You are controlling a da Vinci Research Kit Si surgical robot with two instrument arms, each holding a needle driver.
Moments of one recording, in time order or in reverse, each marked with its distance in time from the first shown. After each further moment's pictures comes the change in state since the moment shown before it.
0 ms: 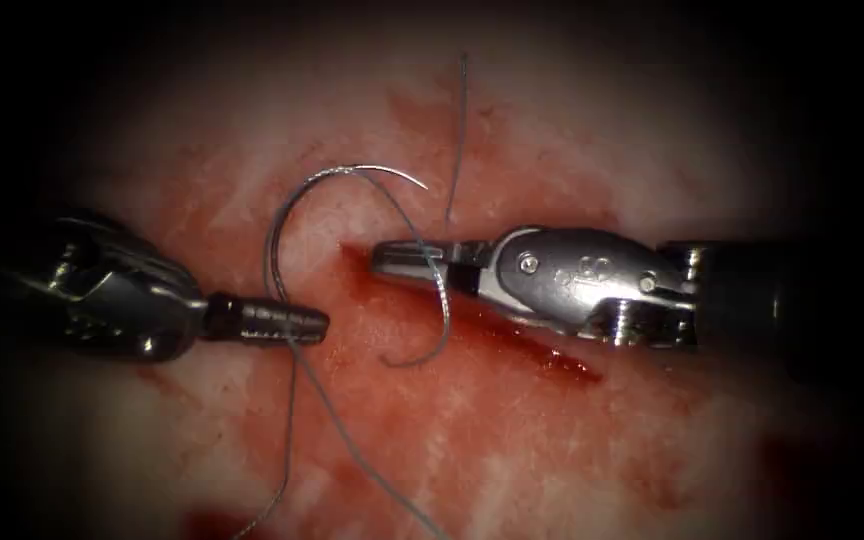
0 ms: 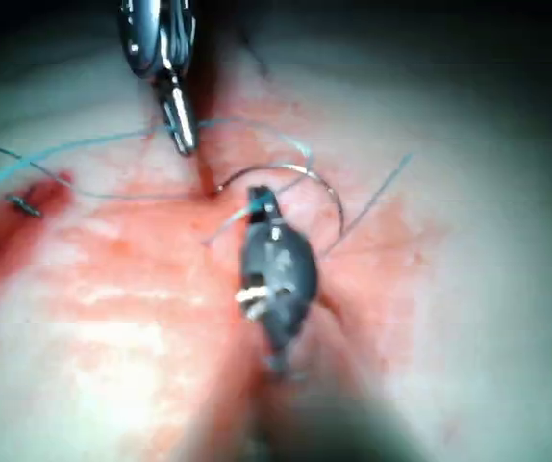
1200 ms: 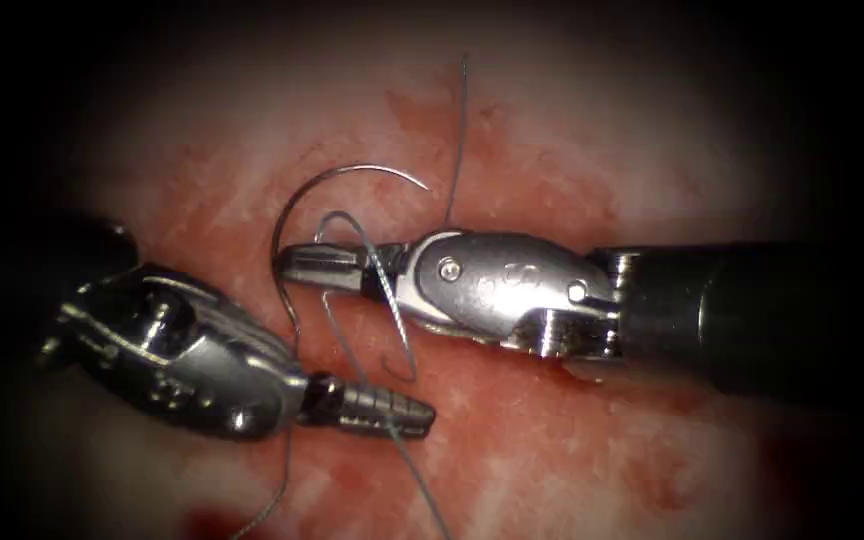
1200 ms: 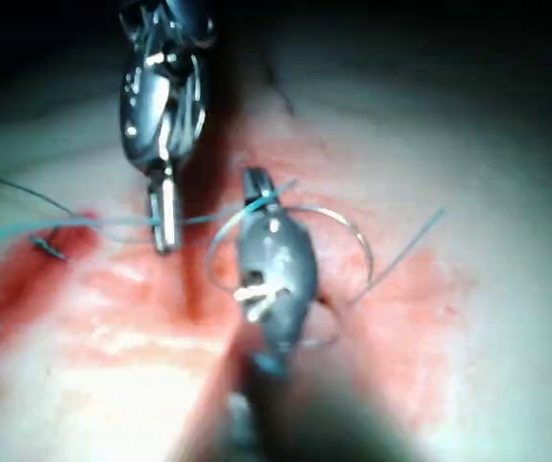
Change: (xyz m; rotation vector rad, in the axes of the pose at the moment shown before) right arm 0.002 -0.002 0.004 0.012 0.107 0.019; left arm 0.007 -0.001 0.005 -0.081 0.203 -0.136
